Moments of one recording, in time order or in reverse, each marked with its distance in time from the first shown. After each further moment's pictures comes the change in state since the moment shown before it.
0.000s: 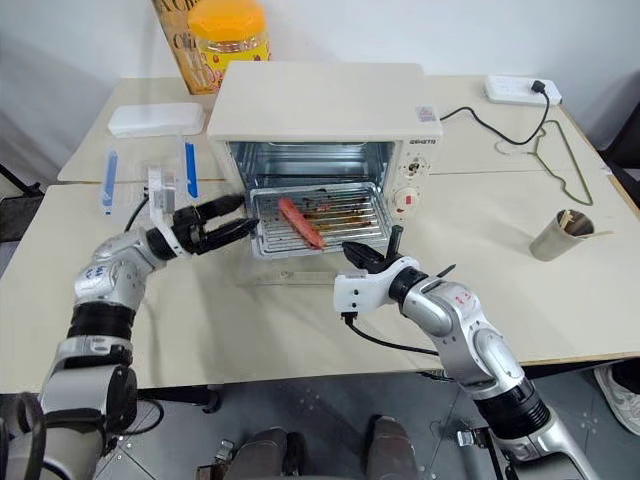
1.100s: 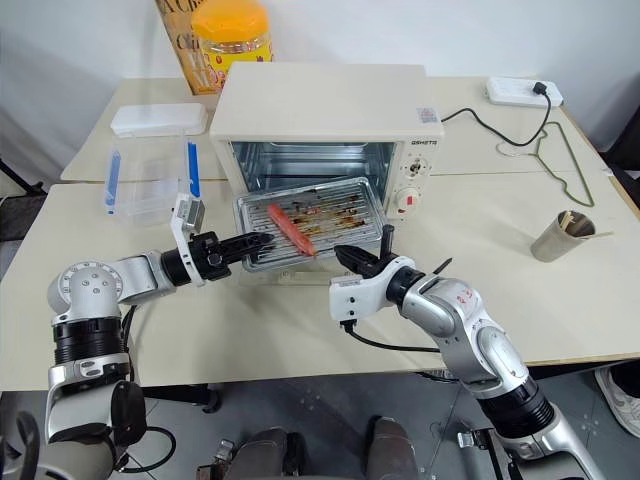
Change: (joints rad) left arm 0.017 -0.088 0.187 -0.287 -0.392 0.888 0.464; right arm -0.037 -0.010 -0.002 -0.024 0.008 -0.059 0.069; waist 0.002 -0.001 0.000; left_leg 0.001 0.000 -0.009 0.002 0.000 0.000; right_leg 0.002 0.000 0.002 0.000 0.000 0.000
